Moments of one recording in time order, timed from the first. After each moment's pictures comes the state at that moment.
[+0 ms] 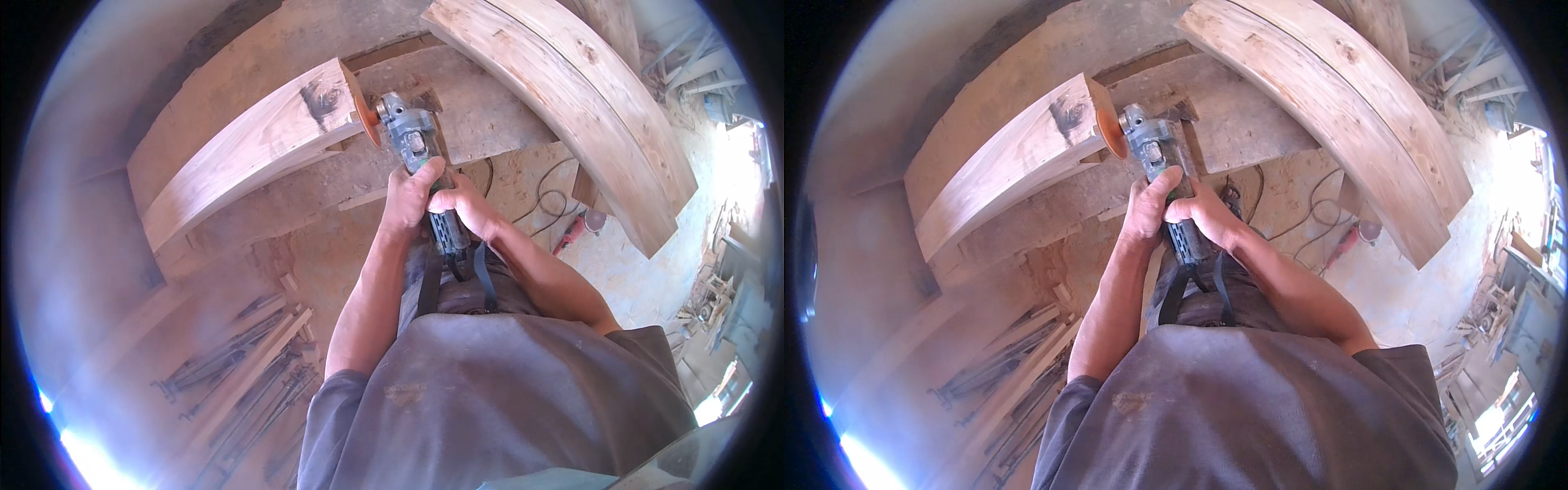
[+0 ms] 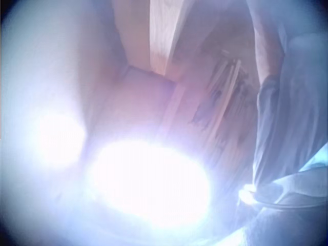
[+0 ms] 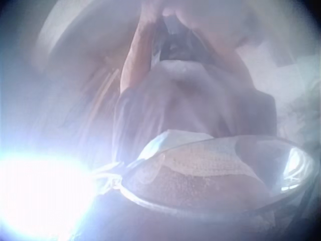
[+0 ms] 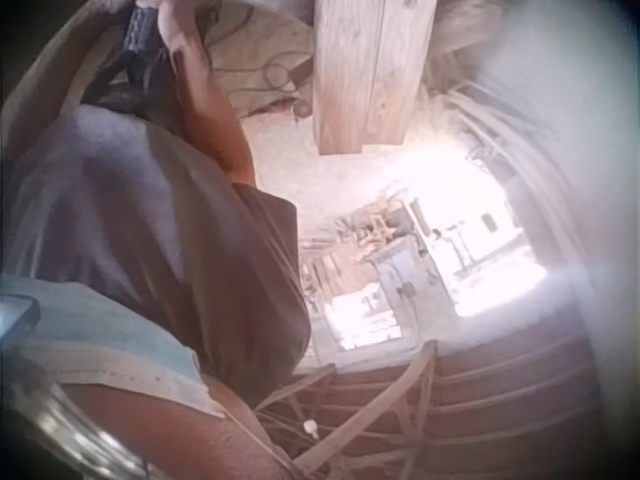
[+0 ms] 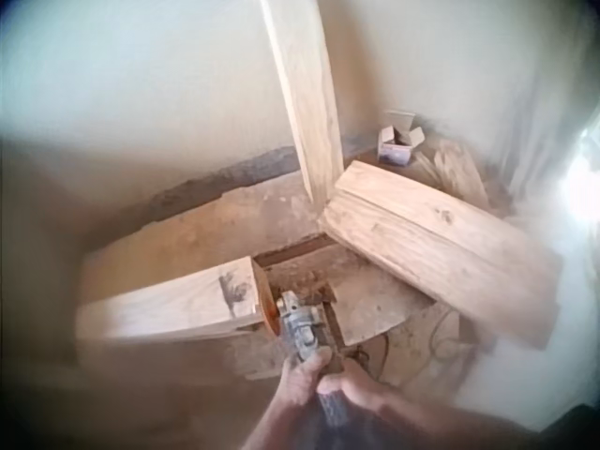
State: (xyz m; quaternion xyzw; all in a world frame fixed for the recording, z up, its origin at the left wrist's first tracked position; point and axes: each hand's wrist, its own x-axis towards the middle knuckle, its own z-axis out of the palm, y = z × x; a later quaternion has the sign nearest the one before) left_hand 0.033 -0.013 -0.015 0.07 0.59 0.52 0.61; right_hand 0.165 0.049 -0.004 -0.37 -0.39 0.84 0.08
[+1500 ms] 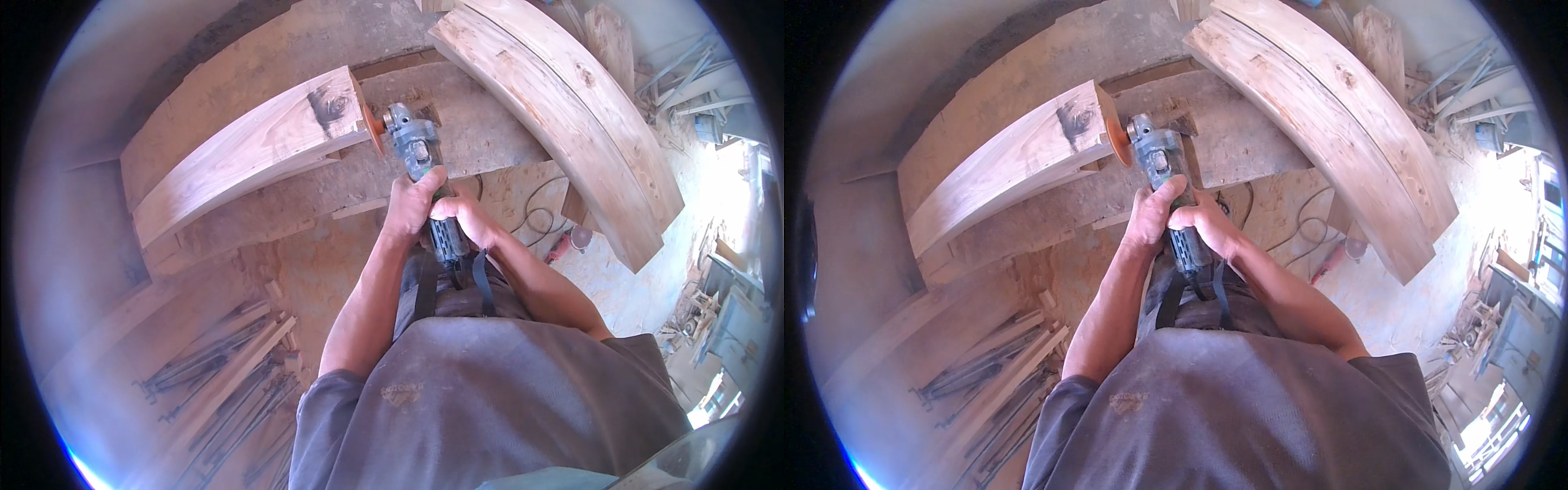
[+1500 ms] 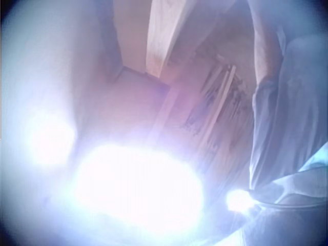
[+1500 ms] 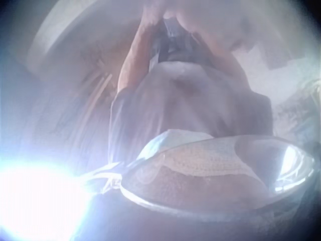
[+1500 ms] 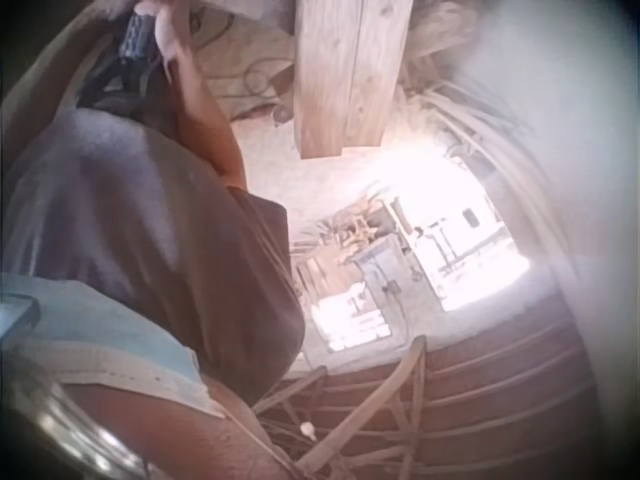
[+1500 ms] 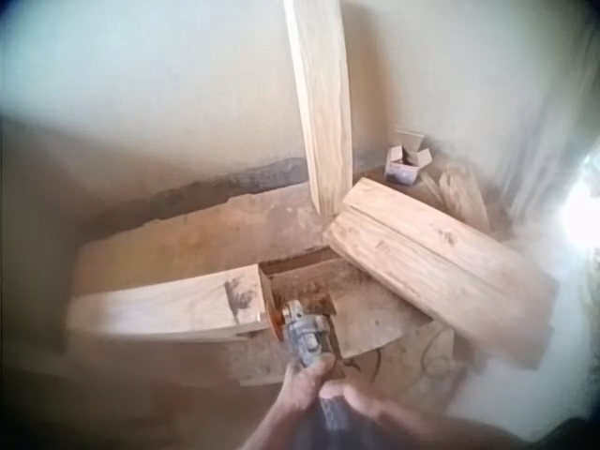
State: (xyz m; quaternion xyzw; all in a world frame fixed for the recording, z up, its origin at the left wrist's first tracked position) left_hand 0.035 -0.009 -0.007 0.06 0.61 0.51 0.60; right_hand 0.169 0.054 -0.005 -0.38 -0.35 0.85 0.03
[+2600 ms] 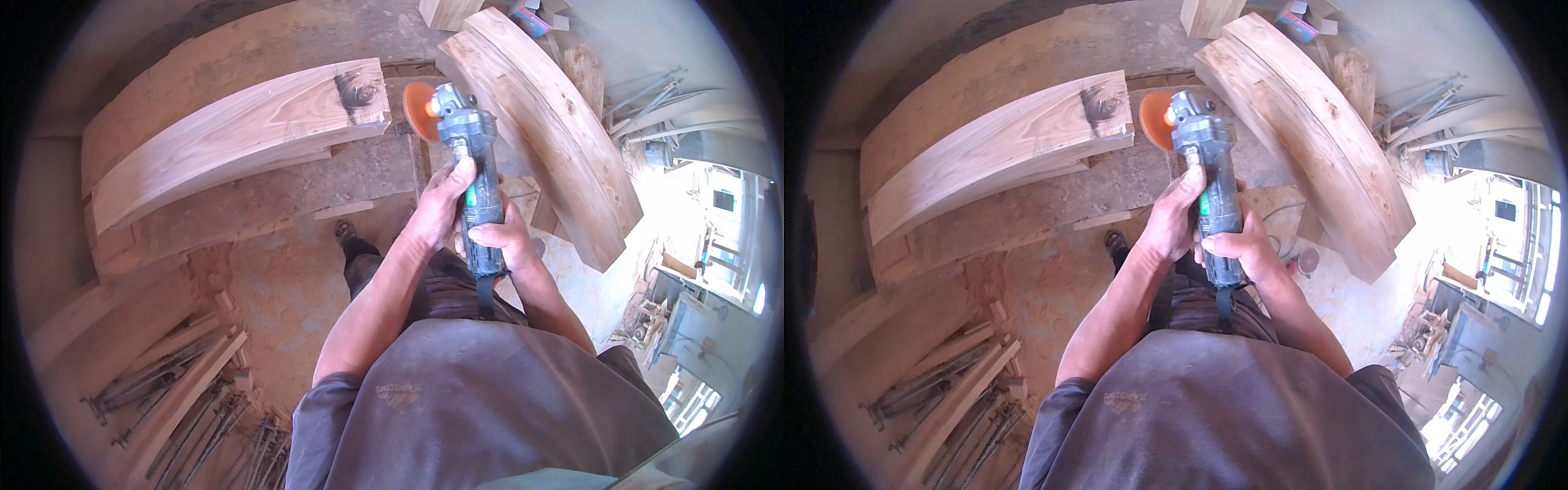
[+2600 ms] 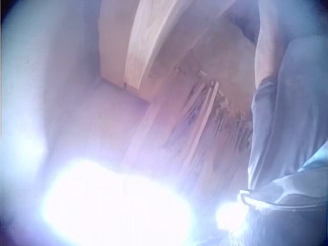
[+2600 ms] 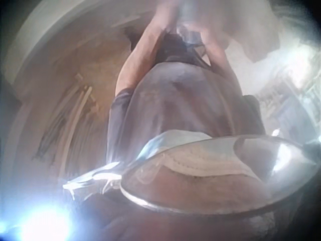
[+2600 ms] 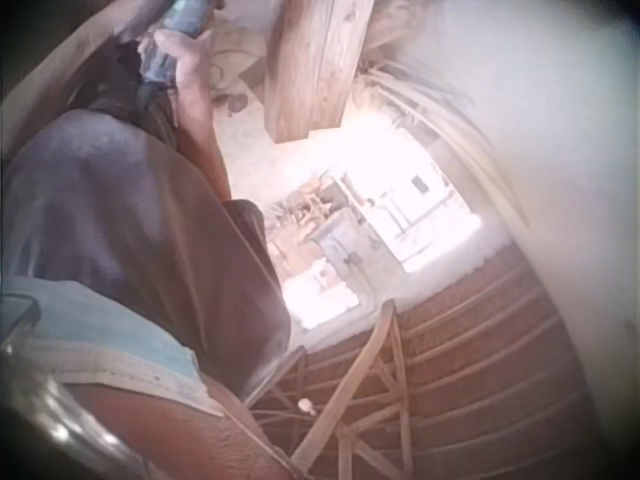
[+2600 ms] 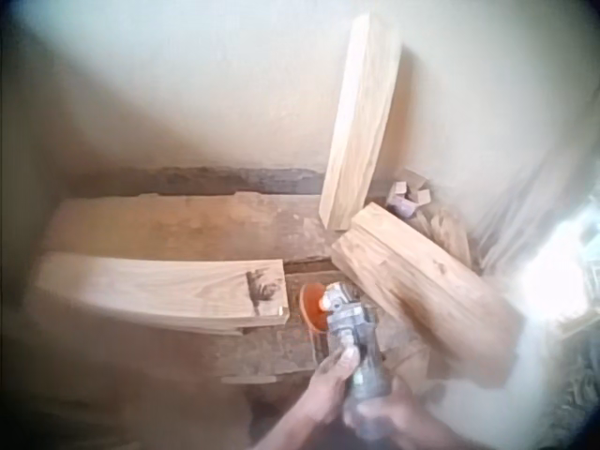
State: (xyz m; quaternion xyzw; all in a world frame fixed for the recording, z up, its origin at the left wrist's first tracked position) left_hand 0.039 -0.016 0.018 0.04 0.24 0.67 0.70; right_hand 0.179 0.031 0.071 -0.38 -0.47 0.78 0.13
